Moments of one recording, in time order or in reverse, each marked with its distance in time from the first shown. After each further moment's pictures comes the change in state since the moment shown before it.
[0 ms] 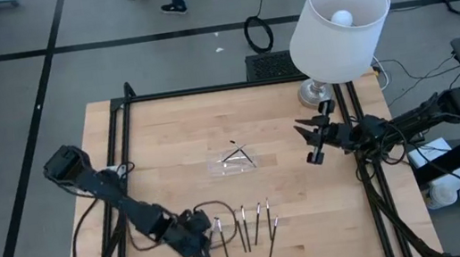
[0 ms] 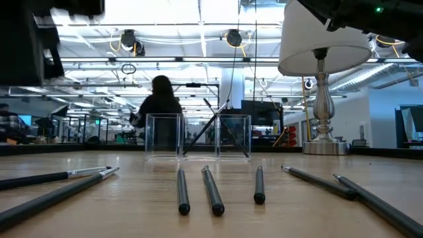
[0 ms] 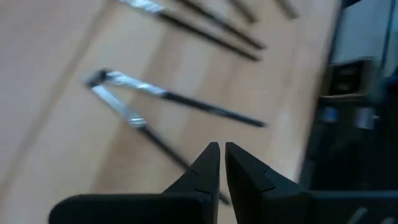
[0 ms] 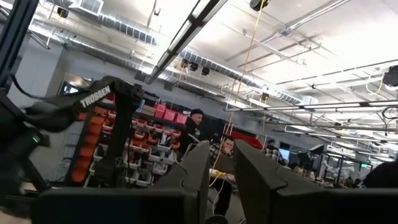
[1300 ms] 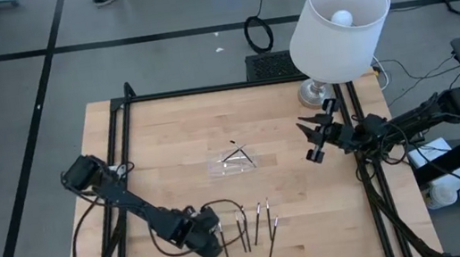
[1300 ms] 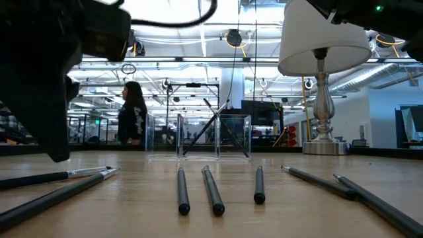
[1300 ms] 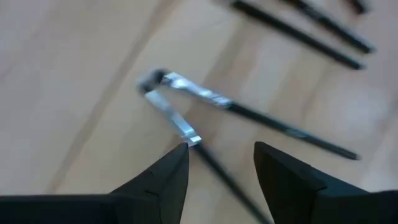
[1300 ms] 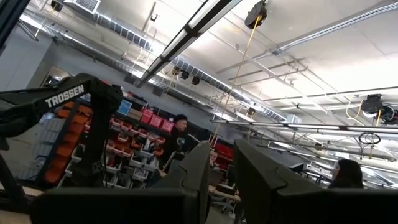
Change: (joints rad) left arm 0.058 0.198 0.153 -0.246 -0.032 -0.066; right arm 0.000 0.000 0.000 0.056 0.002 -0.125
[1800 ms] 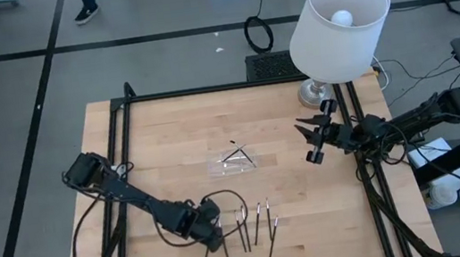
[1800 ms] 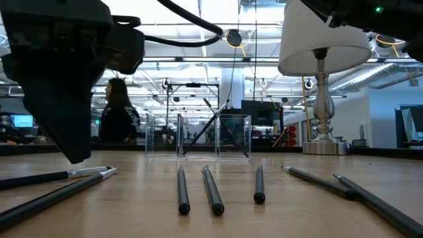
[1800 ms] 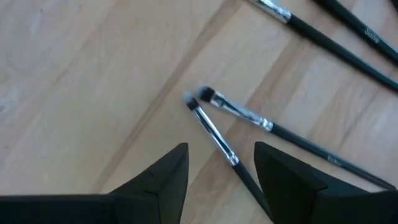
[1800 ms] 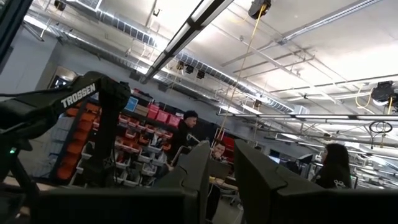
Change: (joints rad) left arm 0.066 0.000 0.000 -0.048 0.029 -0.011; right arm 0.000 0.000 0.000 -0.039 0.002 0.053
